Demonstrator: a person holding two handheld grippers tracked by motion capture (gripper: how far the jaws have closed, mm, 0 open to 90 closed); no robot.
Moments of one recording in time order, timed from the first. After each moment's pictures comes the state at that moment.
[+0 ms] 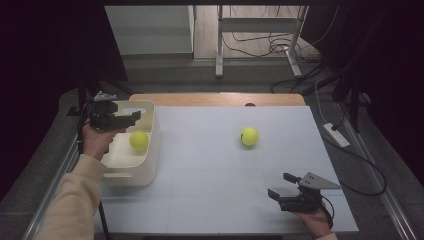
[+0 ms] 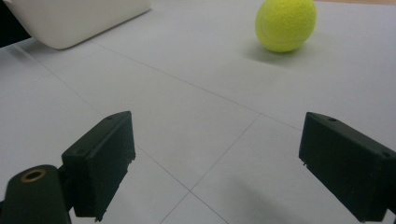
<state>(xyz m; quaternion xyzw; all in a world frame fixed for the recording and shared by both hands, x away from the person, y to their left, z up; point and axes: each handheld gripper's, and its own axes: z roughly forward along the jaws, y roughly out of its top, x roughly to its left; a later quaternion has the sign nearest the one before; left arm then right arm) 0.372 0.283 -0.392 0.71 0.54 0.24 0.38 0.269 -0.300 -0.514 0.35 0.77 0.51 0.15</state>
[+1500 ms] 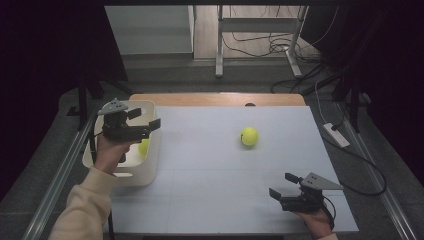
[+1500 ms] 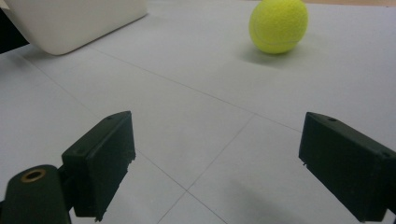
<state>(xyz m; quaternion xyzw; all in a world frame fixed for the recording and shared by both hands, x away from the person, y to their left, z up) 0.335 0.234 -0.381 0.72 0.44 0.19 0.50 0.267 -0.304 -0.514 0.36 0.76 0.52 0.16</state>
